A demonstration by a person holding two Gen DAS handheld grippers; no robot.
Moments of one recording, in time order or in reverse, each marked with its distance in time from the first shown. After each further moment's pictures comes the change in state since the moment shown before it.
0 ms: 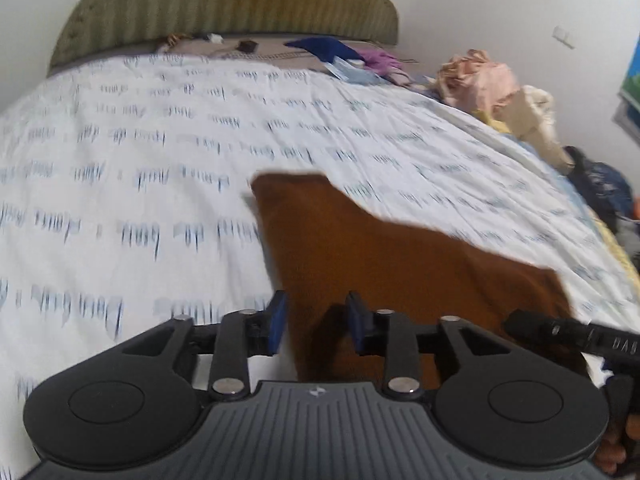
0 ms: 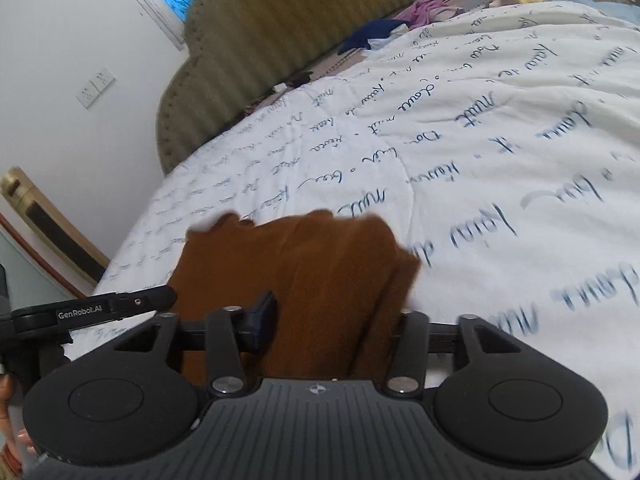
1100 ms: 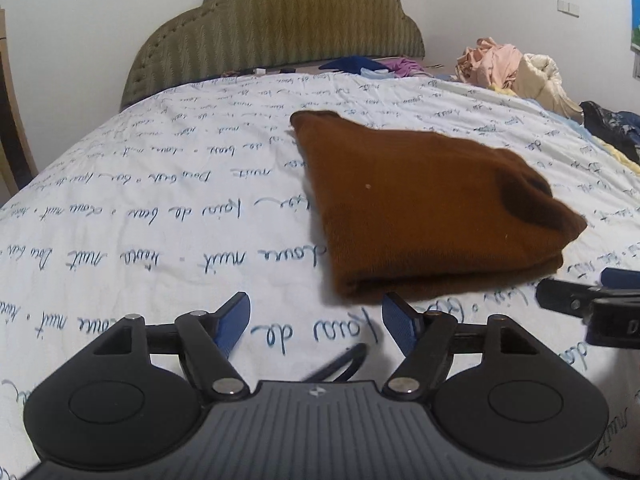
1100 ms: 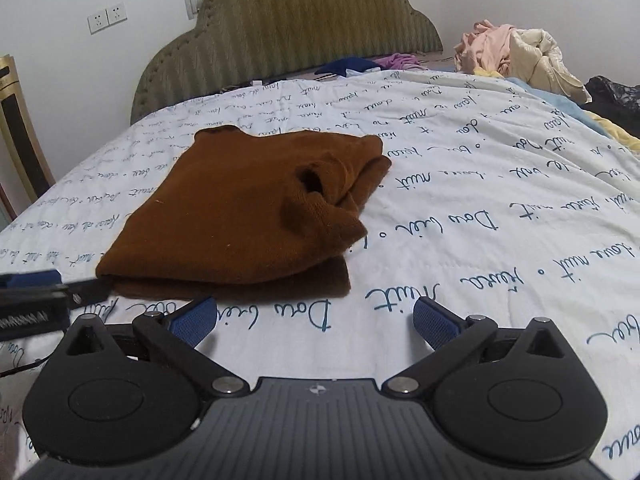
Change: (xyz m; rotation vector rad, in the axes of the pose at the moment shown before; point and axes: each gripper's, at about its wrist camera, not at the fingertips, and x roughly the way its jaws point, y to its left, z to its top) left arm -0.095 -0.060 -0.157 0.120 -0.126 0.273; right arm -0.086 0.071 -0.138 -0.303 -0.083 -0.350
